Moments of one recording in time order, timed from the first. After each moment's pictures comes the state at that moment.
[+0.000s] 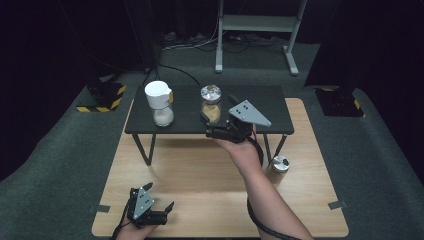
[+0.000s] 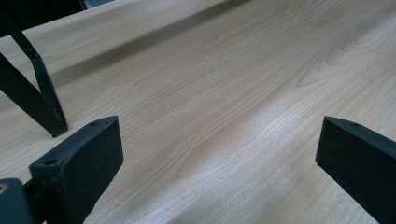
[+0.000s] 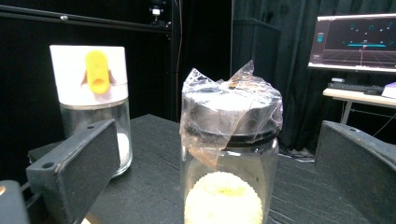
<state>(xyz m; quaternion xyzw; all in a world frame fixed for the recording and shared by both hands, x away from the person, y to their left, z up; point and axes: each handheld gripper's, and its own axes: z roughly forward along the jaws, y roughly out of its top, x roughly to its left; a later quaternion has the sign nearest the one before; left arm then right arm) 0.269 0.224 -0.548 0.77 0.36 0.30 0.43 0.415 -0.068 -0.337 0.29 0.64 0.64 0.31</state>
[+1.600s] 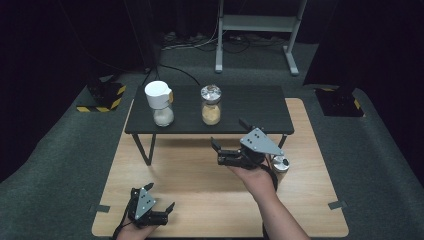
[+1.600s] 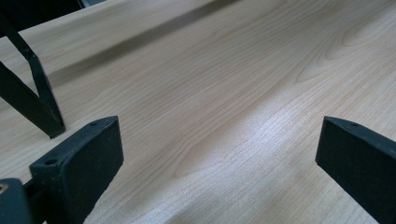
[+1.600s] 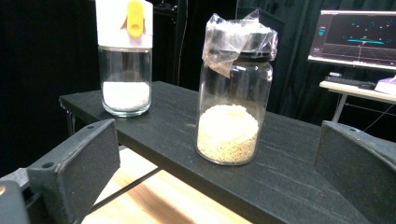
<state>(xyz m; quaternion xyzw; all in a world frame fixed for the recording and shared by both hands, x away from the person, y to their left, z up) 0.269 0.222 -0.548 0.77 0.36 0.30 0.43 0.365 -0.100 -0.369 0.27 0.67 0.61 0.32</state>
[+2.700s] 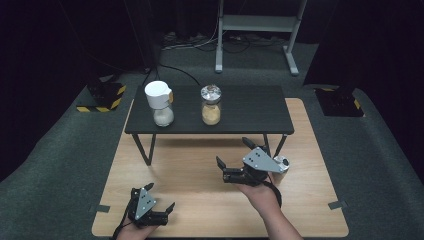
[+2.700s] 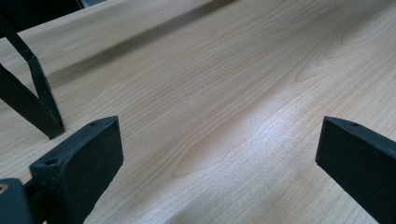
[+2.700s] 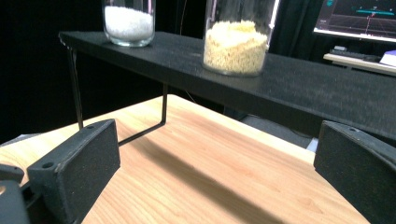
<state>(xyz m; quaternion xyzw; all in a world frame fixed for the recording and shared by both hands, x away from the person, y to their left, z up) 0.269 0.222 -0.548 0.78 0.35 0.30 0.42 0.350 -0.115 -0.422 0.28 0.70 0.58 0.31</state>
